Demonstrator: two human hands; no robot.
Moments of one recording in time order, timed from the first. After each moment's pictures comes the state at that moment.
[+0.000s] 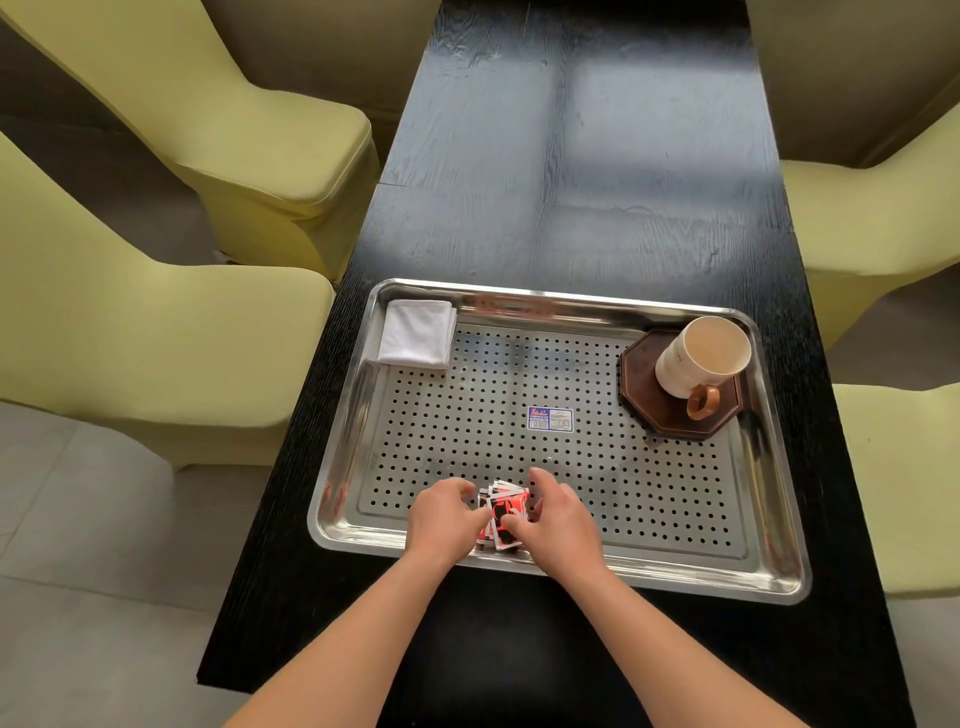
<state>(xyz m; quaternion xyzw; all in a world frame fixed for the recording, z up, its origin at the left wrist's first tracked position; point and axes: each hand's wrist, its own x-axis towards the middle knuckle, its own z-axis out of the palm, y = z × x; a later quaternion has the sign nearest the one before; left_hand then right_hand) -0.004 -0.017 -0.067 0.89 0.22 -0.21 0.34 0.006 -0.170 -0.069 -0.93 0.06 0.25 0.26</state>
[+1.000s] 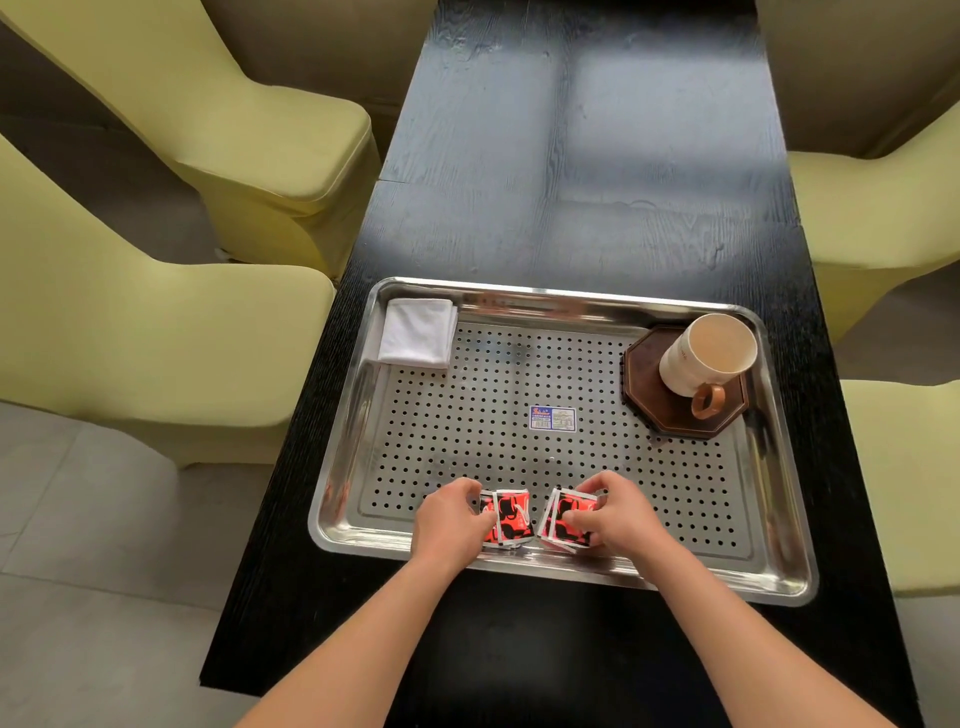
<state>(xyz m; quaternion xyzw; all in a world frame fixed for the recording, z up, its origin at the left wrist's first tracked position) -0.006 -0.021 -0.067 0.88 0.21 -0.22 0.35 0.034 -0.237 -0.056 -0.84 0.18 0.34 0.39</state>
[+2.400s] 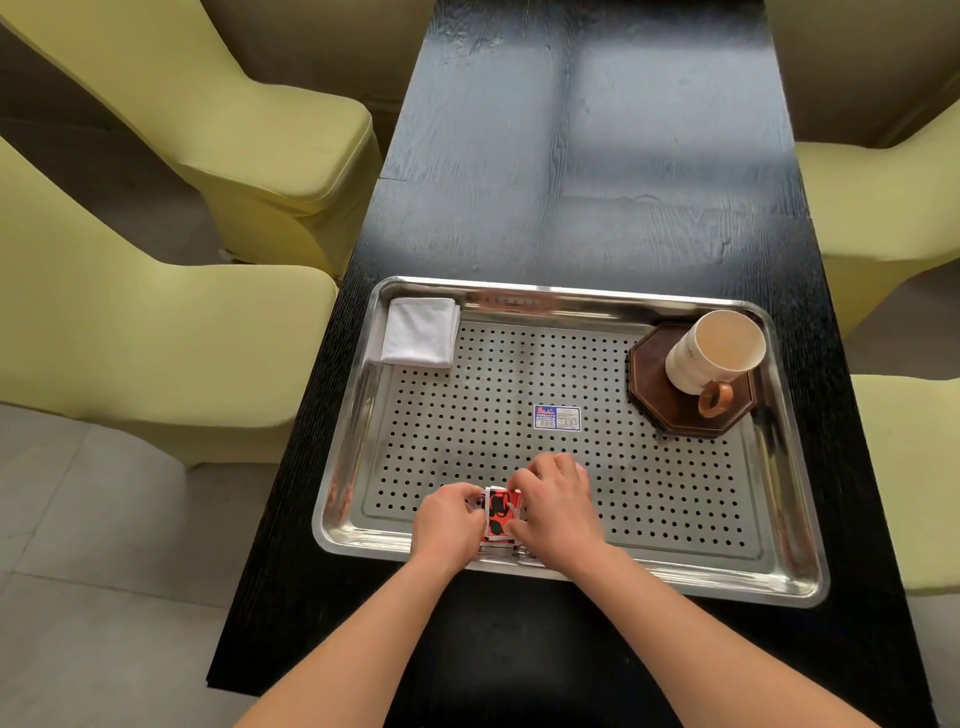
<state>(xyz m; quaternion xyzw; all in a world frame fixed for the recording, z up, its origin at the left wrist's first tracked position) -0.005 -0.017 -0.071 0.87 0.23 -0.24 0.36 0.025 -0.165 -0.071 -0.96 -0.15 0.19 0.13</state>
